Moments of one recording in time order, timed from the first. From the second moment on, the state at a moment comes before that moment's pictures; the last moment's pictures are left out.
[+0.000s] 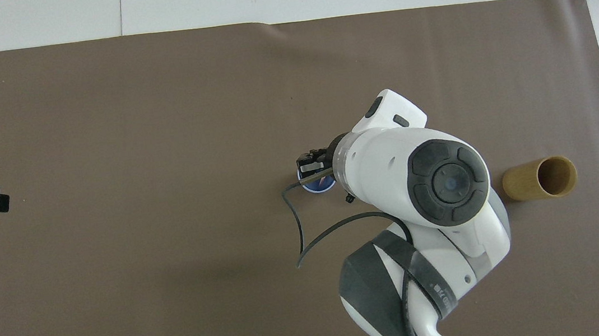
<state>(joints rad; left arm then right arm) -0.04 -0.06 -0.01 -1.52 -0.03 1.45 0.06 0.23 0.09 0.31 -1.86 -0.02 2.30 0.41</state>
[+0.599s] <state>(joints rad) -0.04 -0.06 -0.01 -1.52 -0.03 1.45 0.06 0.08 0.01 0.28 -1.79 -0.02 2.10 0.41</state>
